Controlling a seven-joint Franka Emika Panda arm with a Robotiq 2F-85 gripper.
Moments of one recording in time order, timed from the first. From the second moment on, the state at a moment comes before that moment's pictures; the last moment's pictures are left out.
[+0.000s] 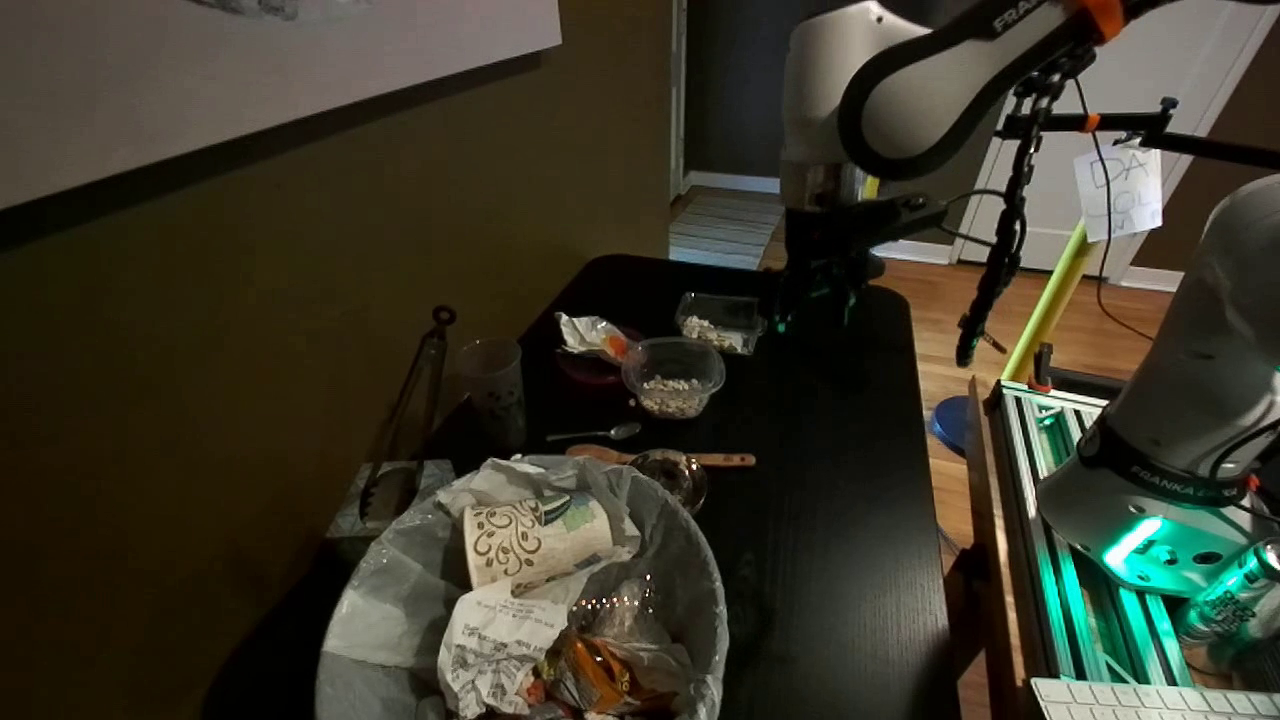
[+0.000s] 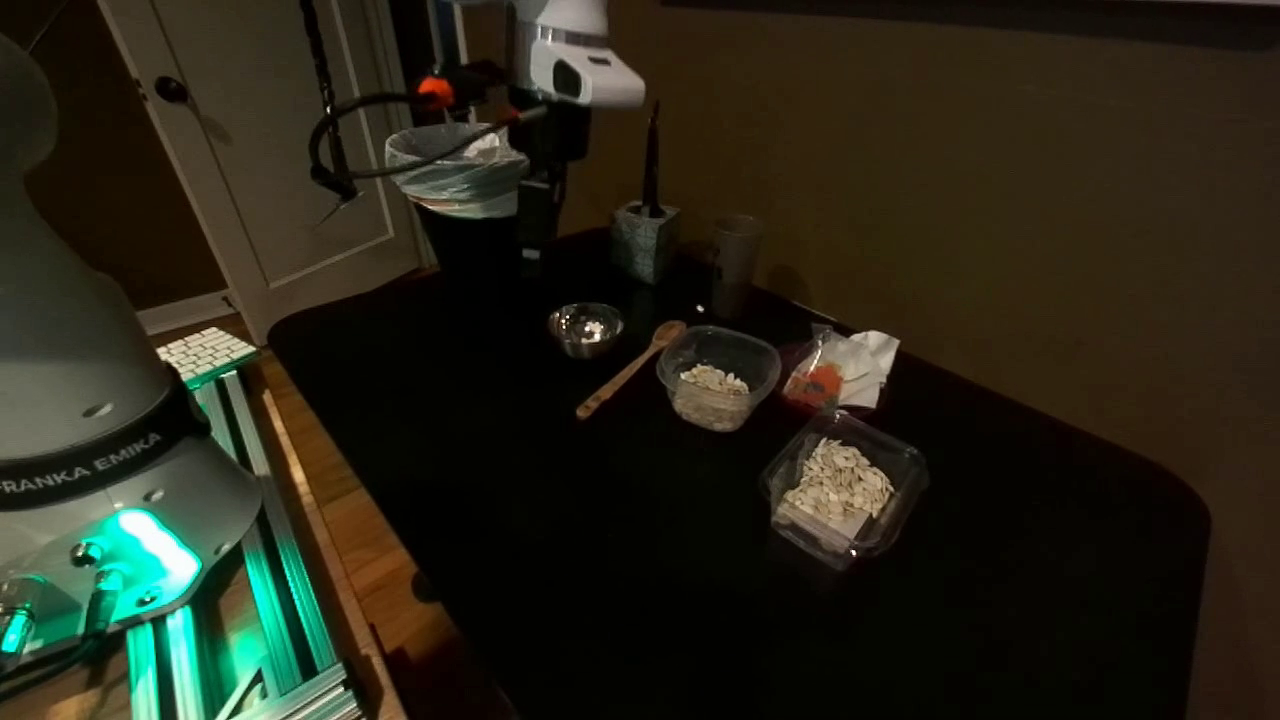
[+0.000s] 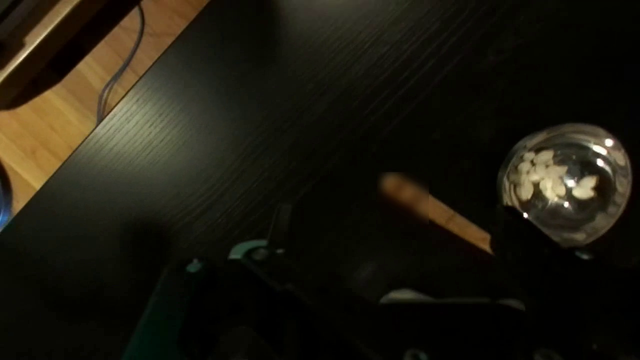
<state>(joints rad) -0.17 -0.28 0.10 -2.66 0.09 2.26 0.53</state>
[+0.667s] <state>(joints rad) -0.05 -0.13 0.12 -2.65 0.17 2.29 0.52</state>
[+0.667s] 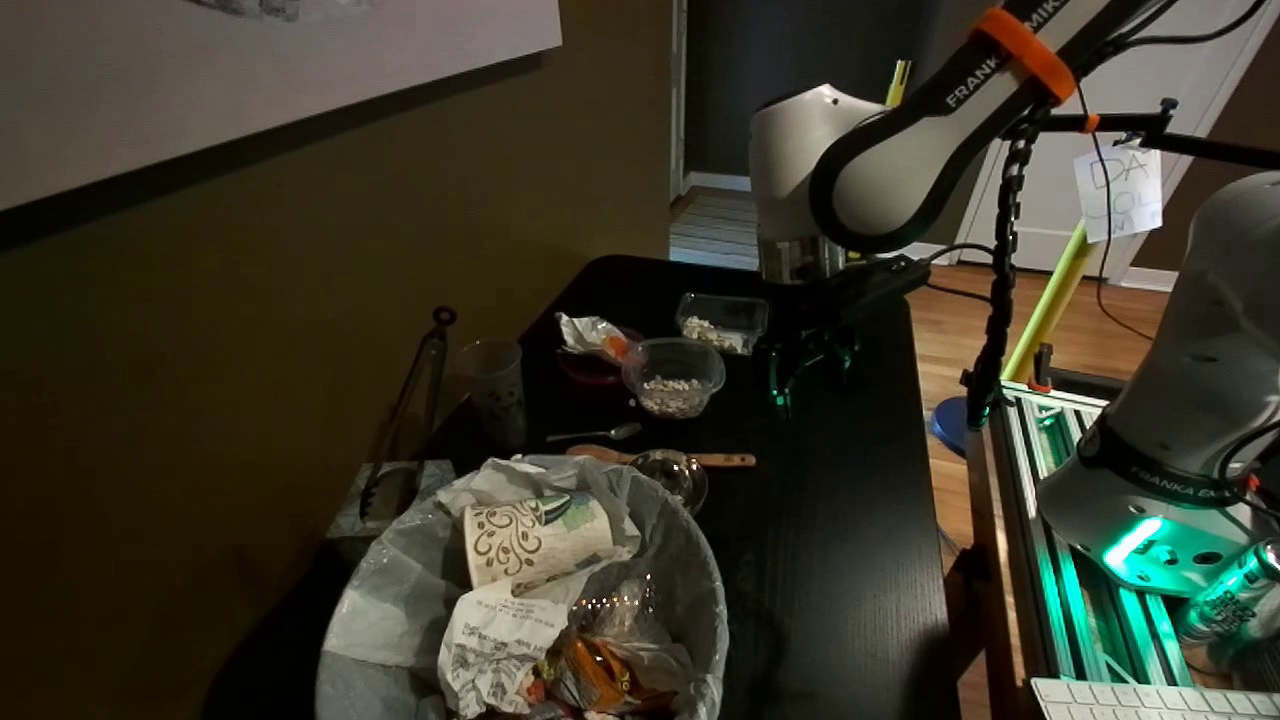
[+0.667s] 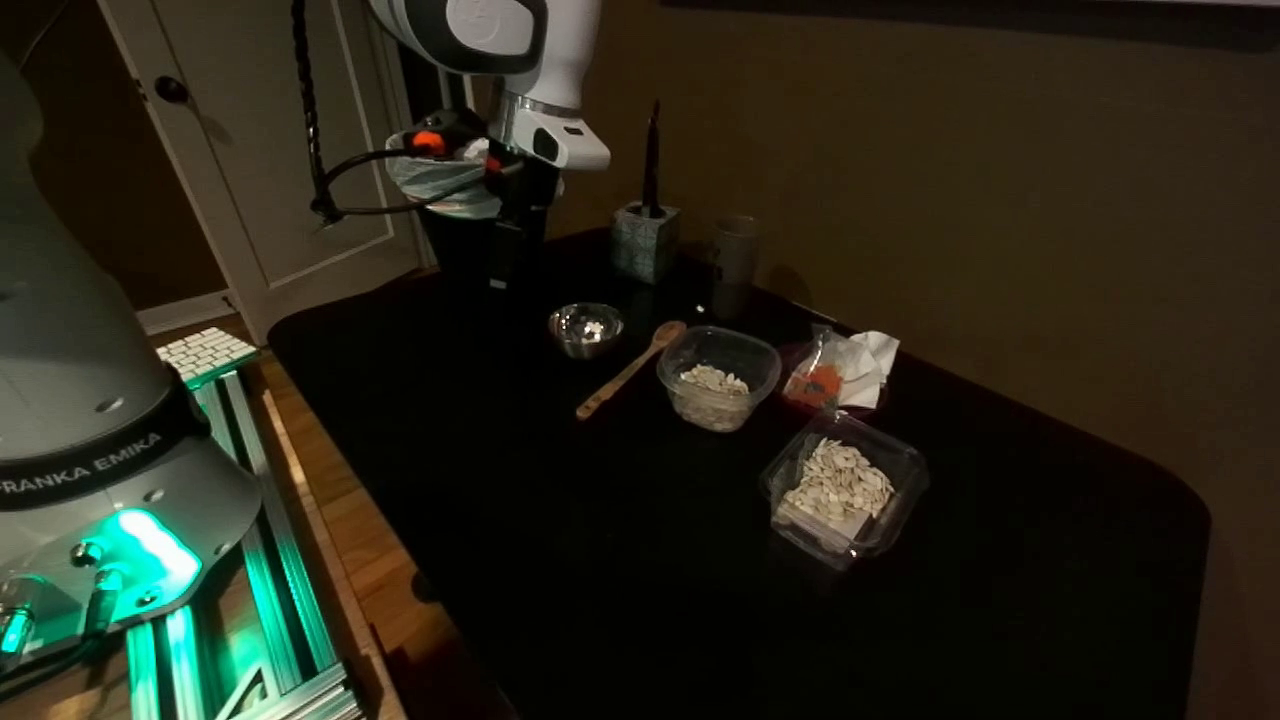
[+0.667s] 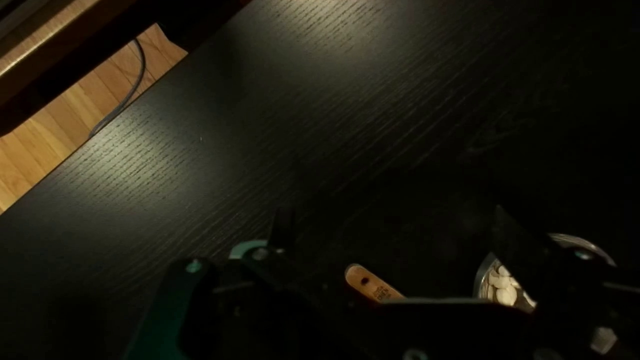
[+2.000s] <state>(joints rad) -0.04 0.00 0.07 -2.60 0.43 2.43 0.48</state>
